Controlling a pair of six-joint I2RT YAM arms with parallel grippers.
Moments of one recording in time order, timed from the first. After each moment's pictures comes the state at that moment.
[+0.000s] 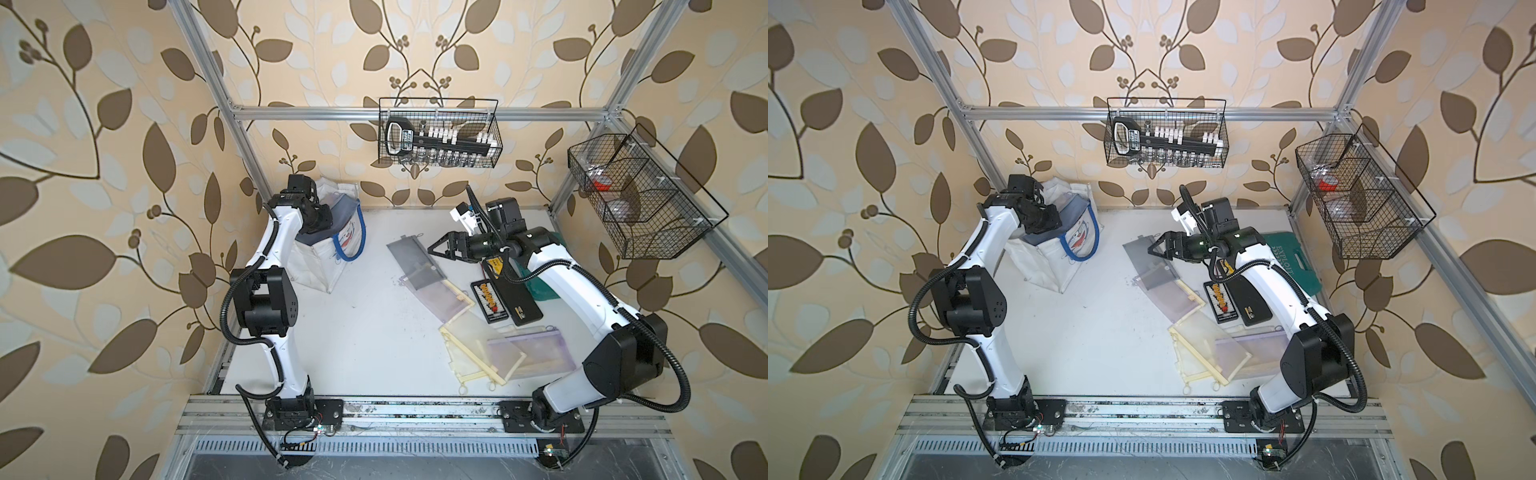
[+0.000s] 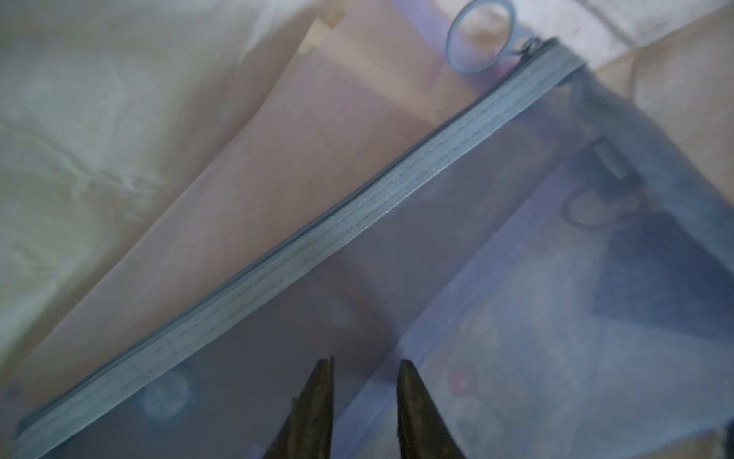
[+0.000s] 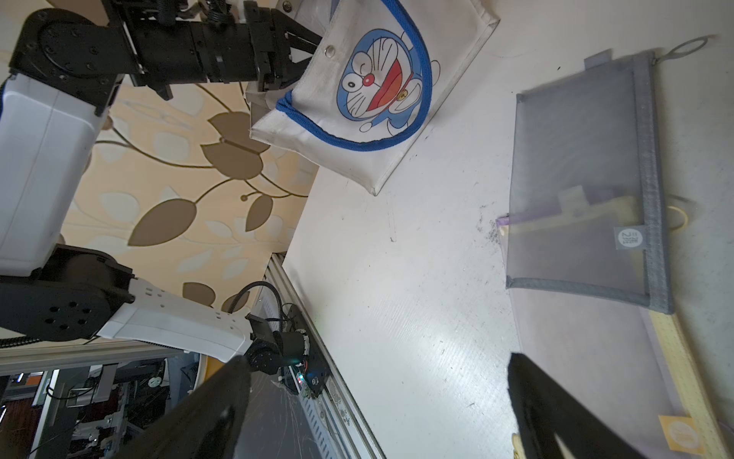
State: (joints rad) left arm 0.06 1.96 1.87 -0.90 0.20 -0.25; right arm 0.34 1.55 1.43 -0.65 -0.71 0.40
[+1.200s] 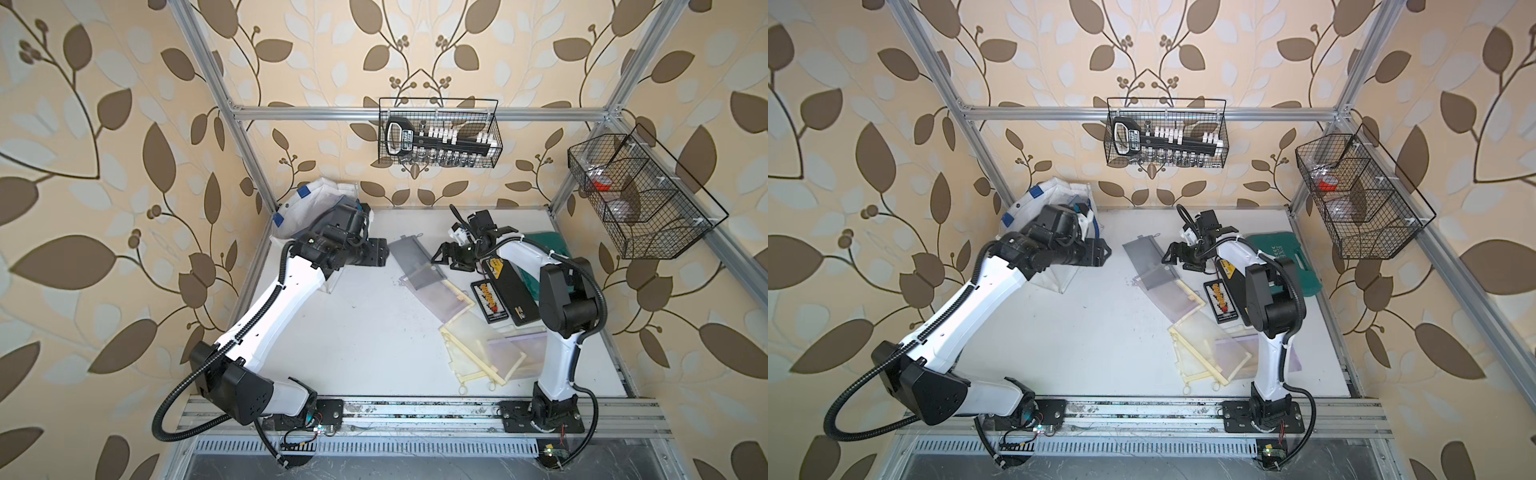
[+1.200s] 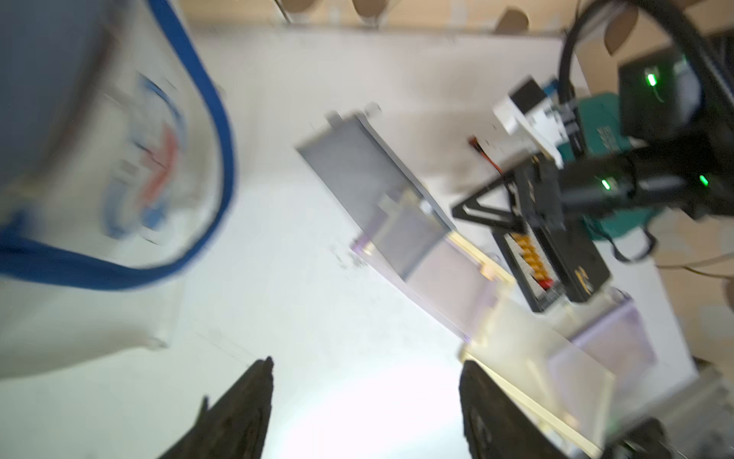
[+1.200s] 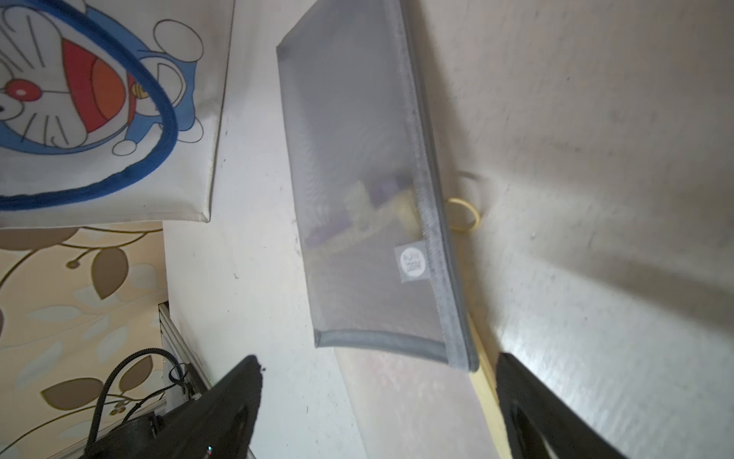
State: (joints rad) left arm -0.47 1.39 1.37 -0.82 0.15 -0.42; right arm 0.24 2.05 1.54 -0.62 -0.56 0.34
